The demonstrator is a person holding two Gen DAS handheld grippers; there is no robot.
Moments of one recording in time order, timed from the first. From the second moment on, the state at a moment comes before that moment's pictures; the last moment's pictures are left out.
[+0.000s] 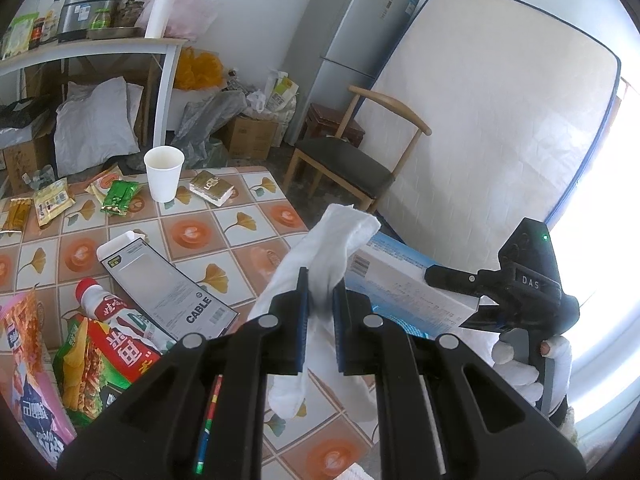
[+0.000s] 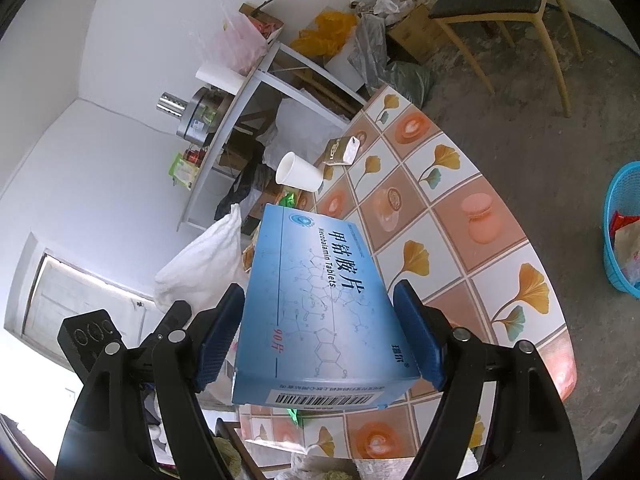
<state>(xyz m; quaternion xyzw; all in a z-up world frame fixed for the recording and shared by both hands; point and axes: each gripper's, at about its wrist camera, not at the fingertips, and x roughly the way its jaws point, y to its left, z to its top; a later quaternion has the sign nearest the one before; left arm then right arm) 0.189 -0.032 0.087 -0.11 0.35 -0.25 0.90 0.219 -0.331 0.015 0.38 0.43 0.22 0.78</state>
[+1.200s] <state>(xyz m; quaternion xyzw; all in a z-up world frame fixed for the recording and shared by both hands) 0.224 -0.213 0.075 -0.06 0.43 -0.40 0.81 0.120 -0.492 -0.010 0.49 0.34 0.08 0.80</state>
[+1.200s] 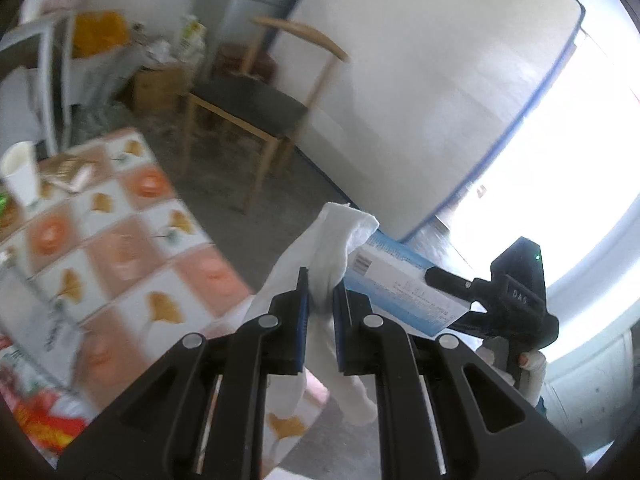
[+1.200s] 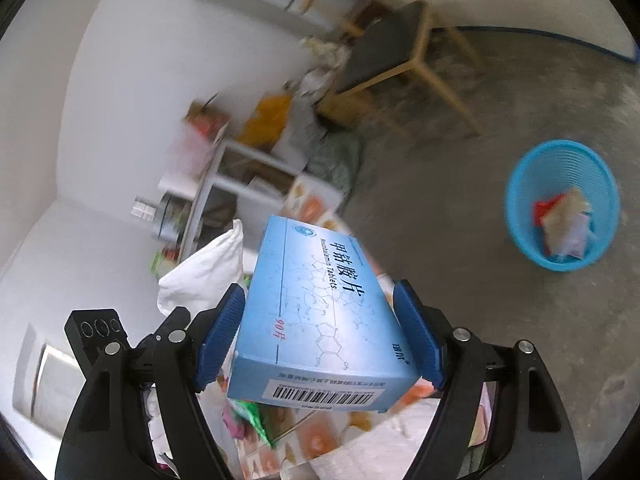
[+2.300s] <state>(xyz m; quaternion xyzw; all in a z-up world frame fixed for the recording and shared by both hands) 0.249 -0.353 -0.037 -0.01 0.55 -0.44 0.71 0.023 -0.490 -0.414 0.46 0.60 -0.17 0.64</state>
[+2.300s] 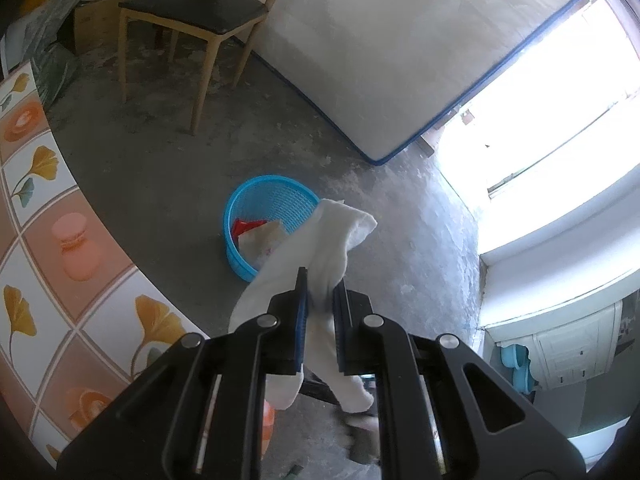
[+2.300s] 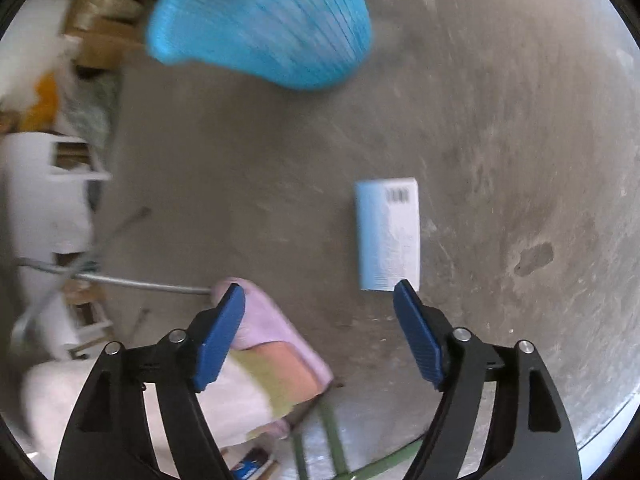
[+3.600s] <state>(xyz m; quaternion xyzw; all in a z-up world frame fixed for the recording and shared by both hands) 0.257 -0.379 -0.038 -0.01 0.55 -0.45 0.70 0.023 -0.513 -0.547 0.51 0.59 -0.26 0.57</state>
